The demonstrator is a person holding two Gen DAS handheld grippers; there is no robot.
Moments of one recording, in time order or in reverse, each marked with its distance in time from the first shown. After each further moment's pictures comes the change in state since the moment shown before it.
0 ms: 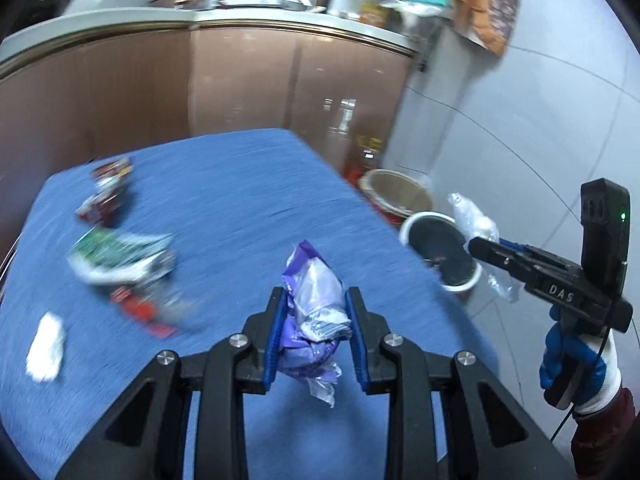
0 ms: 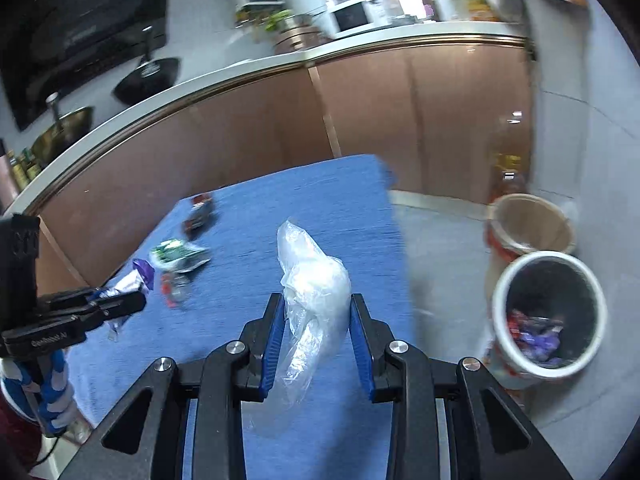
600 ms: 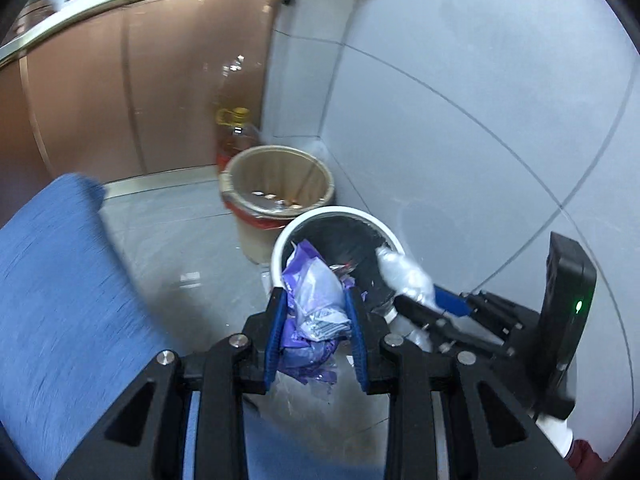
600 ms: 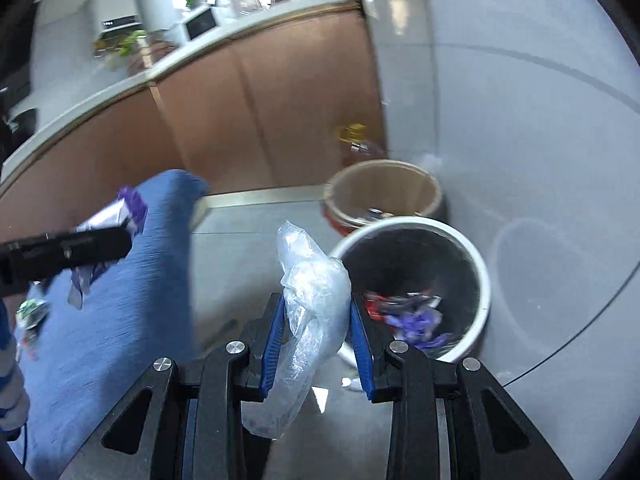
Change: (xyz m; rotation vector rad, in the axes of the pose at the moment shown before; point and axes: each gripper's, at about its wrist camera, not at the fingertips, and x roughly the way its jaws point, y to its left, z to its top) left arm 0.208 -0.190 0.124 0.245 0.194 -0.255; right arm 0.023 -0.182 -0.010 0.237 0.024 -0.359
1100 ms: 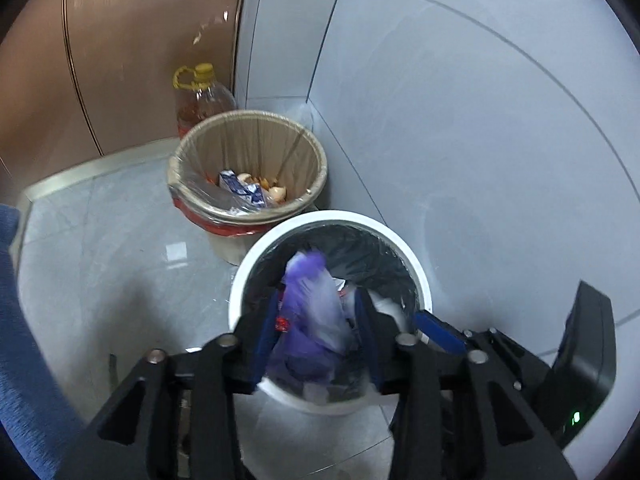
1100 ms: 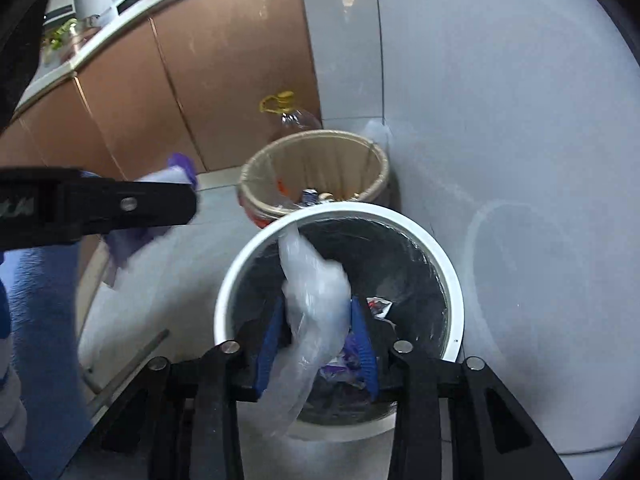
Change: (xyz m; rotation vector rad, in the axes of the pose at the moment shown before) left arm 0.163 -0.008 0.059 -0.030 0.155 -0.034; right arm 0.090 -0.054 0.022 0.046 0.082 -0.174
